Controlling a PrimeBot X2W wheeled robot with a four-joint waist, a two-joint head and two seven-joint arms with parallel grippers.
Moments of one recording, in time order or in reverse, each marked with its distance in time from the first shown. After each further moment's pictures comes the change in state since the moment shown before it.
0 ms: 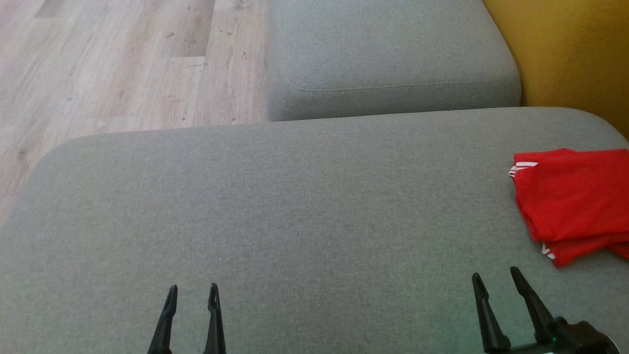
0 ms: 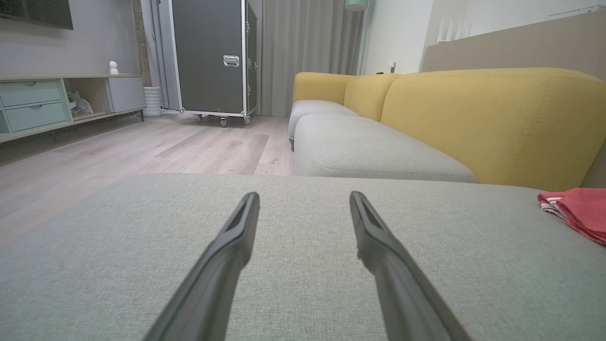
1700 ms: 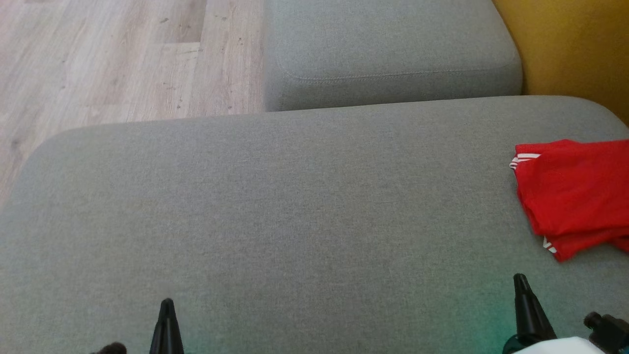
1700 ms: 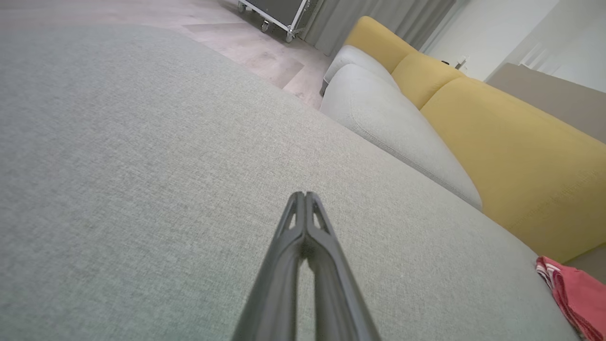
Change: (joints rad) left arm -0.057 0.011 0.056 0.142 -0.496 -0.070 0.100; right arm -0.062 0.004 -0.039 0.136 0.507 0.000 0.103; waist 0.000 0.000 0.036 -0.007
